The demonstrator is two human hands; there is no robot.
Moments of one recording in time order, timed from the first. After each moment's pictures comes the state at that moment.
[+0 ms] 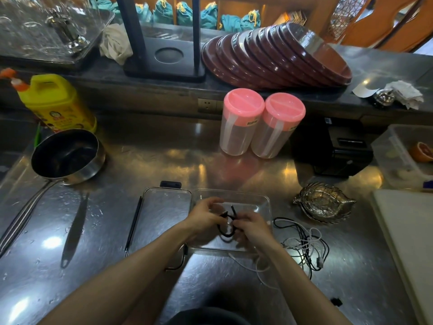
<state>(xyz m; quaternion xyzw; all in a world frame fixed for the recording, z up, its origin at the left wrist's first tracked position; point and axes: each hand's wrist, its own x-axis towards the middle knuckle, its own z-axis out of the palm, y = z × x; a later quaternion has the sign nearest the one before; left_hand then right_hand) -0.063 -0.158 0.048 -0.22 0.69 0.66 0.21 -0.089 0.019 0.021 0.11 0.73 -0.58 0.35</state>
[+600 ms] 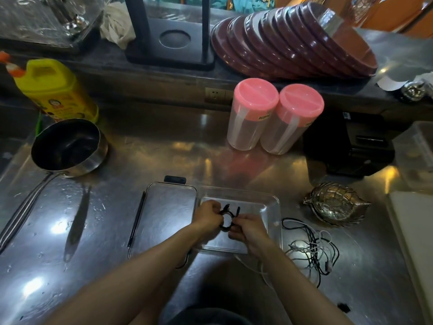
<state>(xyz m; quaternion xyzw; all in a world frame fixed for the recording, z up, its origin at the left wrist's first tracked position) -0.076 -0.155 -0.008 -0.31 0.75 0.53 0.22 -0.102 -0.007 -0.022 0.25 0.68 -0.59 0.36</state>
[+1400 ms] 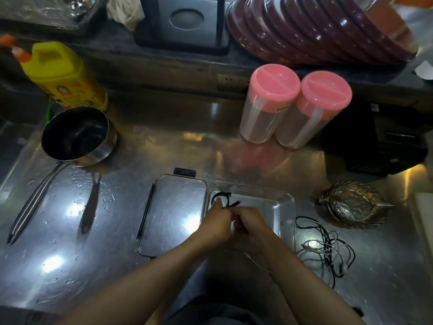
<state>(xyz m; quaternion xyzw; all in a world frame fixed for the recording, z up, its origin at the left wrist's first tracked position) -0.058 -0.155 -0.003 -0.11 0.90 0.32 0.28 -0.115 -0.044 -0.030 0.28 0.68 -0.53 0.41</state>
